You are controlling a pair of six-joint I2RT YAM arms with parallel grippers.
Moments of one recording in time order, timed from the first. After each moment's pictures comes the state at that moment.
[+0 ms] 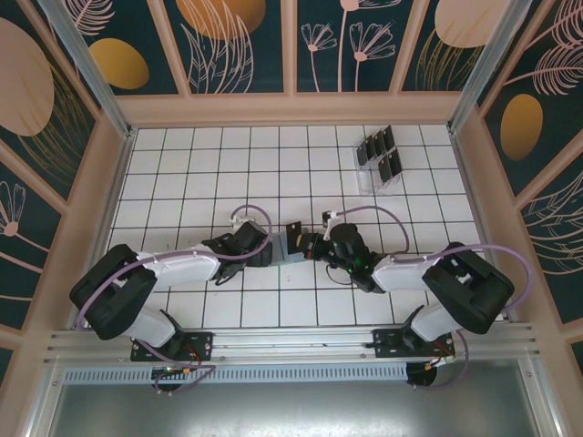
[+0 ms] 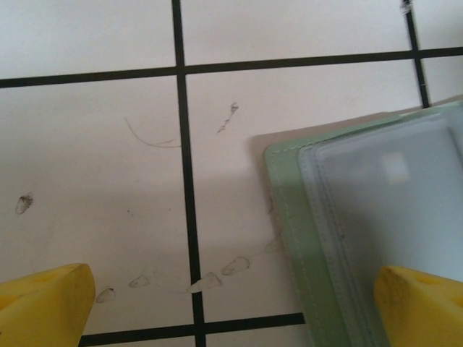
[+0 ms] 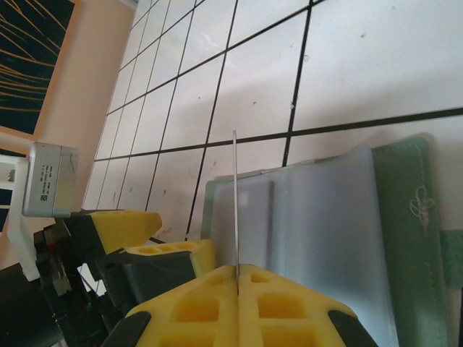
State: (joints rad) left arm -0.78 1.49 0.63 -0.19 -0.33 -0.65; right arm 0.82 1.47 0.40 0.64 -0.10 0.93
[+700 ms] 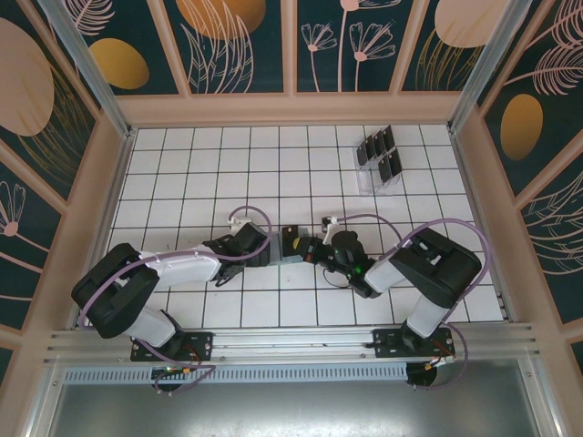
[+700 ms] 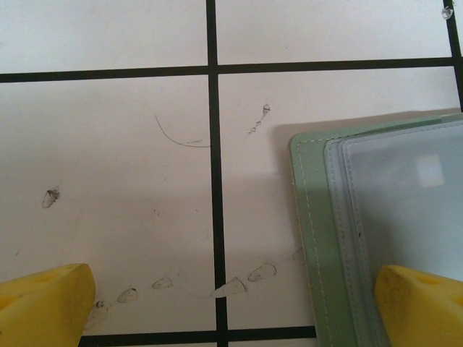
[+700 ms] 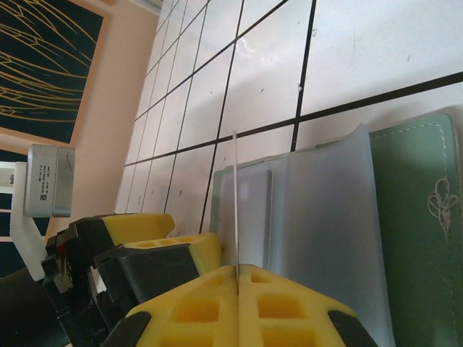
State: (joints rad) left arm -0.78 1.50 0.62 -0.19 -0.38 -0.68; right arm 0.81 1.70 0.34 1.02 -0.15 1.02
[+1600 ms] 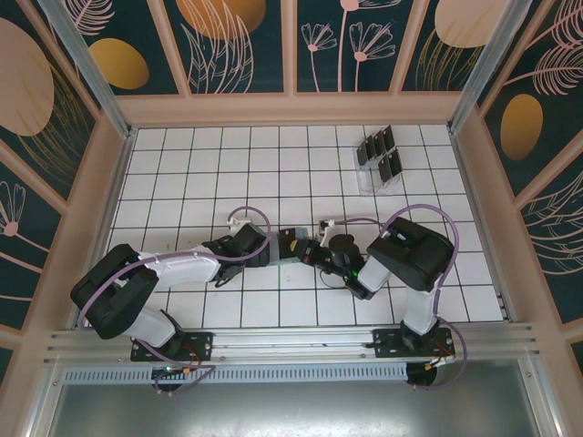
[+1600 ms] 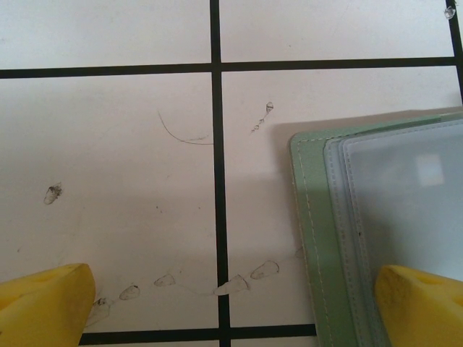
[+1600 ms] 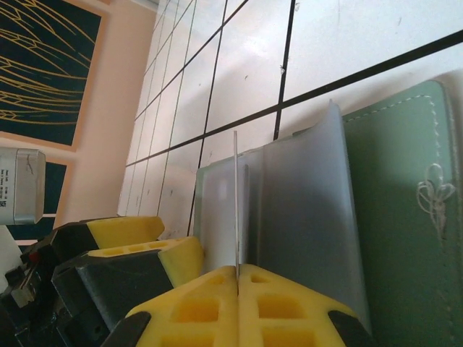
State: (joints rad) left arm -0.78 1.49 0.61 -0.18 -0.38 -0.69; right arm 0.81 1.87 0.36 1.20 -0.17 1.07
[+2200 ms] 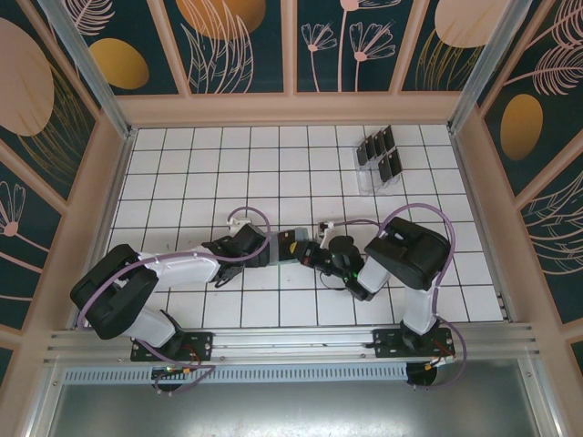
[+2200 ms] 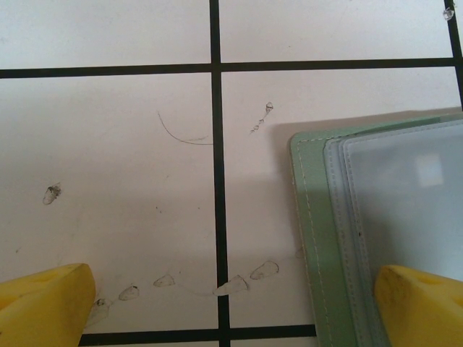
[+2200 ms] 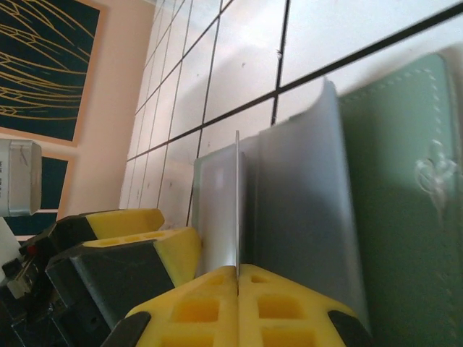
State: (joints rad) left arm -0.78 1.49 0.60 -0.17 -0.38 -0.69; right arm 0.82 1.89 0.34 1.22 -0.18 1.09
